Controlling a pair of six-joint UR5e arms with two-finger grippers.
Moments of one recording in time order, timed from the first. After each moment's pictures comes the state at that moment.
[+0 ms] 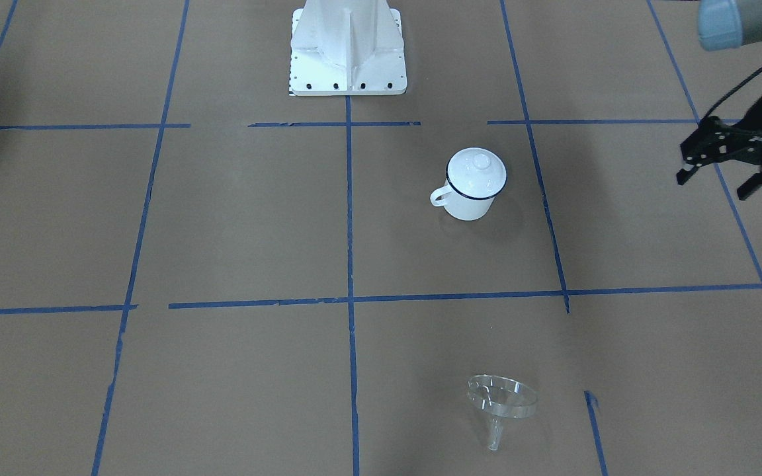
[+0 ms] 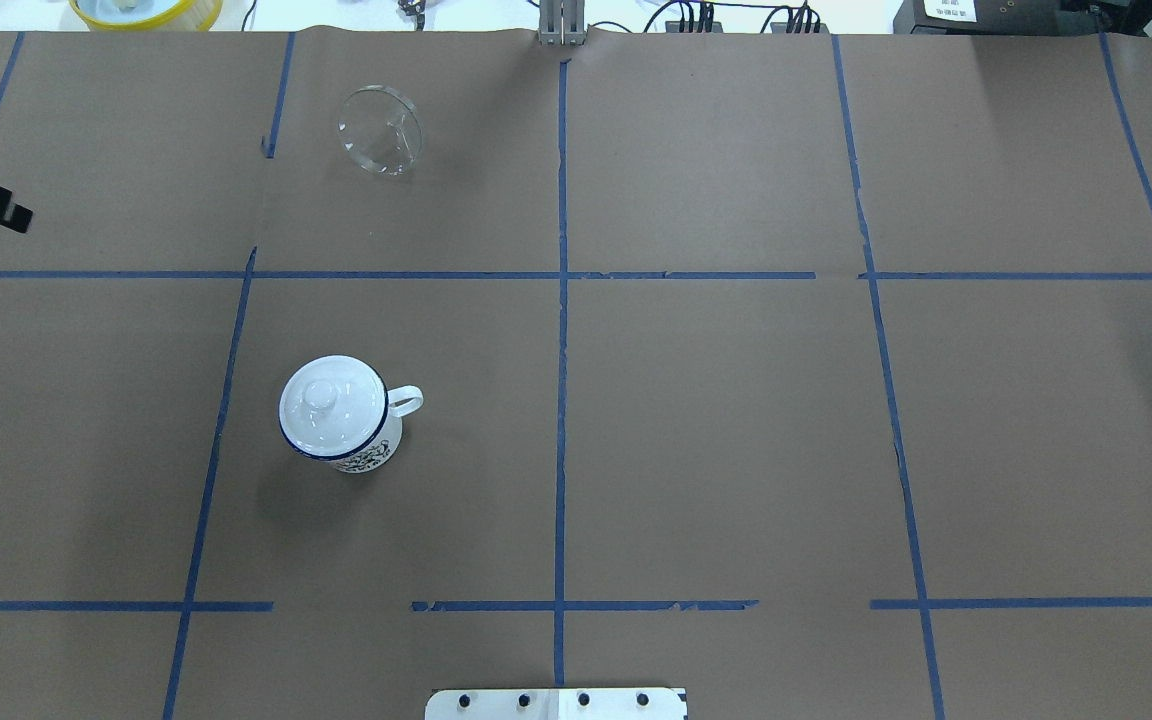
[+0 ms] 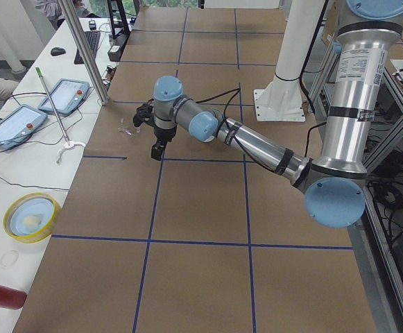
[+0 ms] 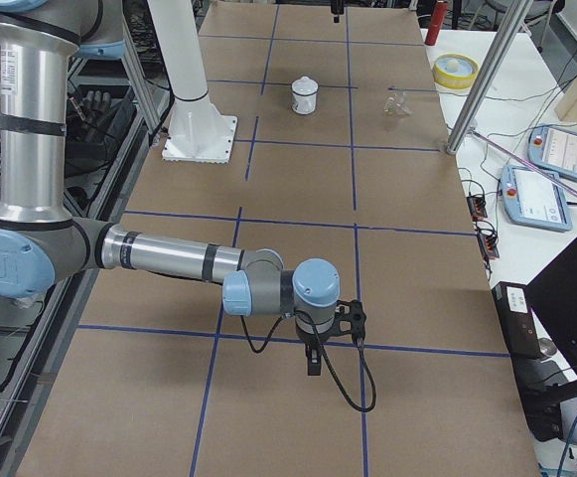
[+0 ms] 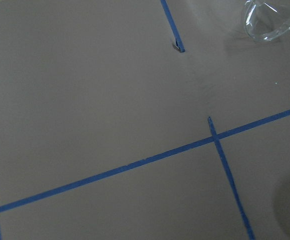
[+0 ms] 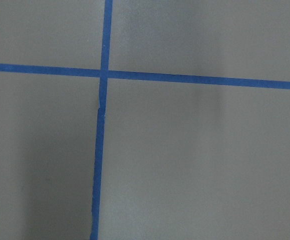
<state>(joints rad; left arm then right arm) -1.11 -1.71 -2.00 -1.70 -2.25 -0.59 1.56 -1.68 1.56 -1.39 2.29 0.01</state>
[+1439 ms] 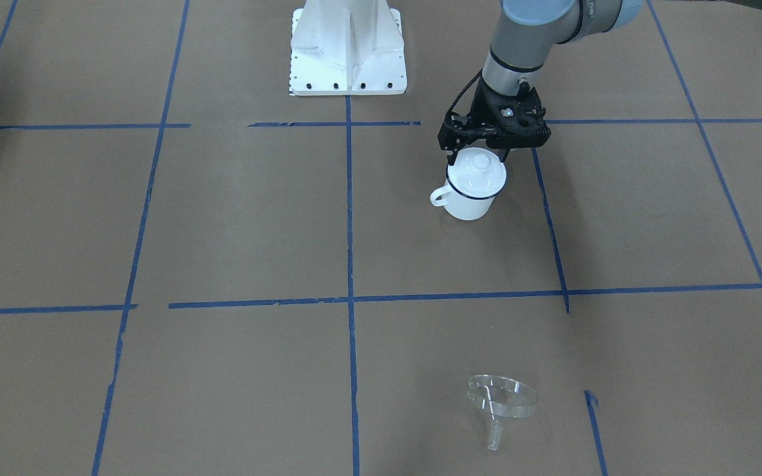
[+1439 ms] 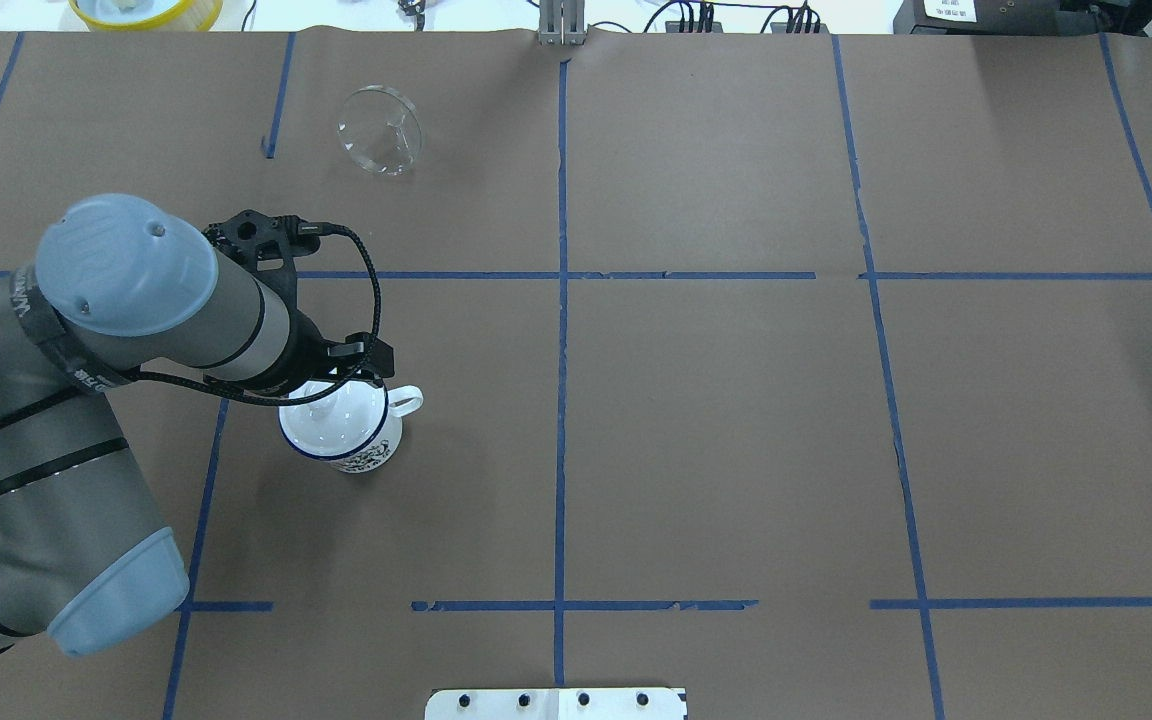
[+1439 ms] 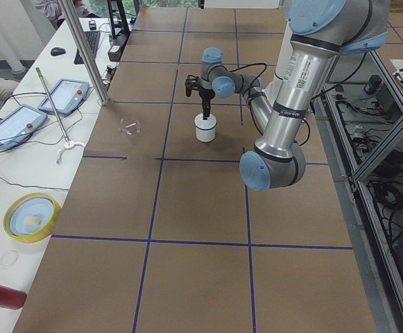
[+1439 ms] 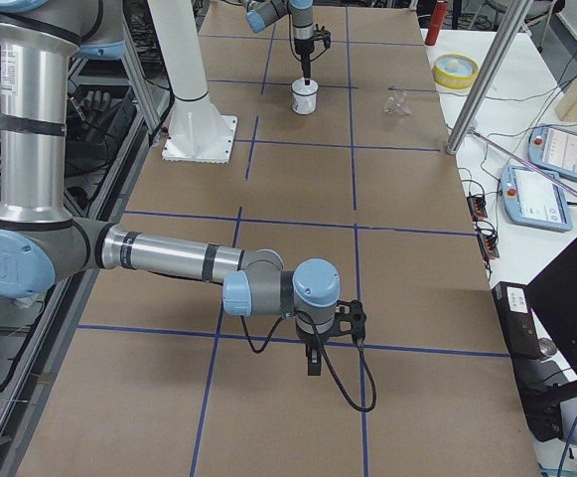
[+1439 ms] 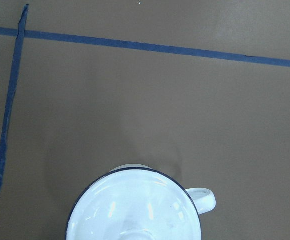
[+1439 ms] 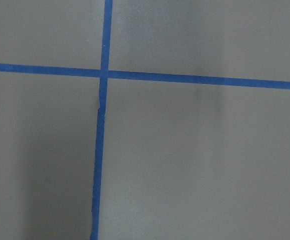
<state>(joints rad) -0.59 -1.97 -2.01 -1.53 -1.88 -1.26 1.56 -1.68 1.56 -1.39 2.29 0.01</state>
